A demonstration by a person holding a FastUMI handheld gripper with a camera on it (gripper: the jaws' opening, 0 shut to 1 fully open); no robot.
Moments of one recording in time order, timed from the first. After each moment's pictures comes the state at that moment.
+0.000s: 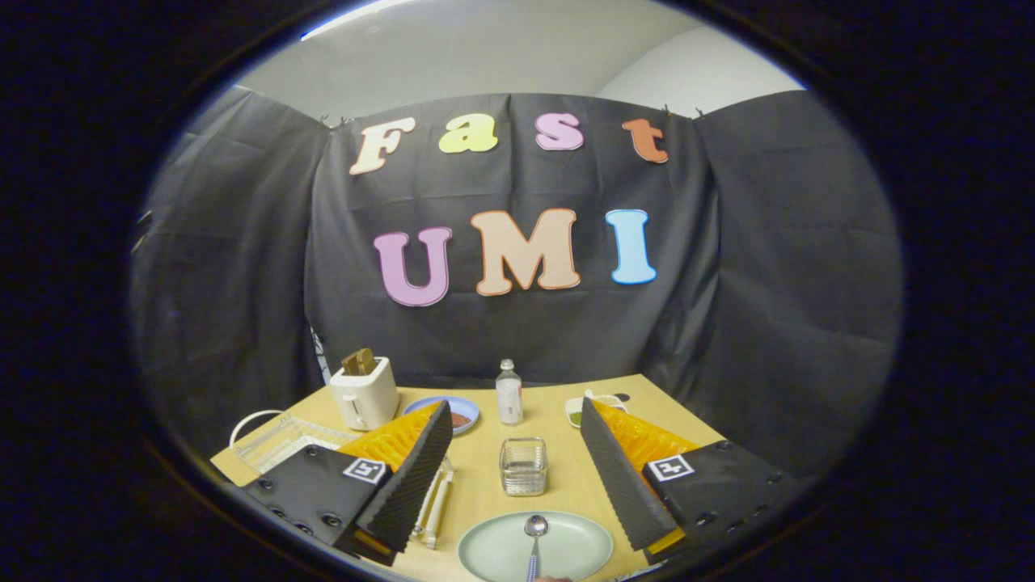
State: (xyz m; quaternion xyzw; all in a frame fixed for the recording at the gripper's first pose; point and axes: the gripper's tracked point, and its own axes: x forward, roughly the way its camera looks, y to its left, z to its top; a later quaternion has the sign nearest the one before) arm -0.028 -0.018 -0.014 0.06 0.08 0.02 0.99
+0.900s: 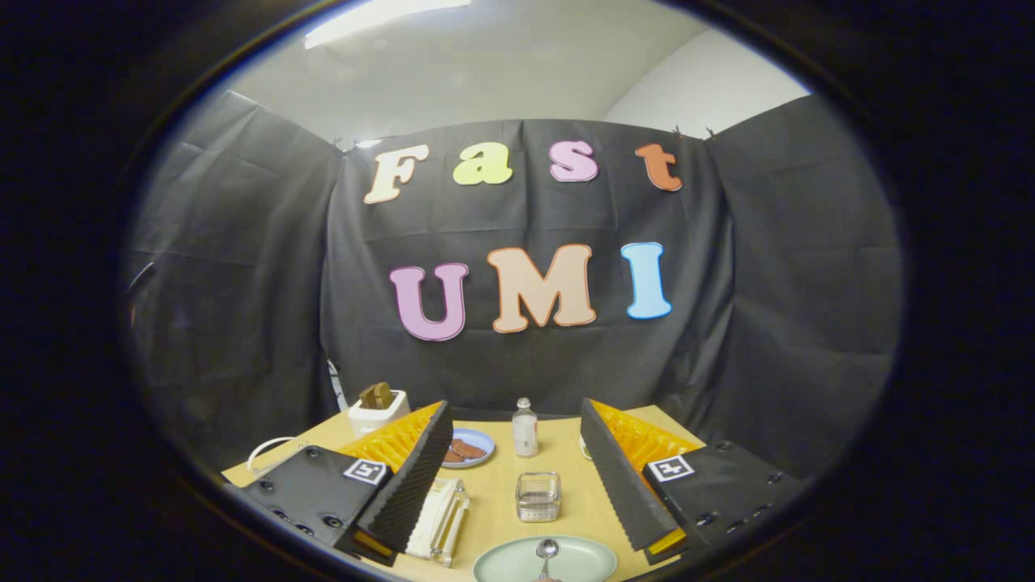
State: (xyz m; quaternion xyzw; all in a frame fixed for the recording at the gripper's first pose) arm -0.021 -0.005 0.039 0.06 0.04 0.04 1.00
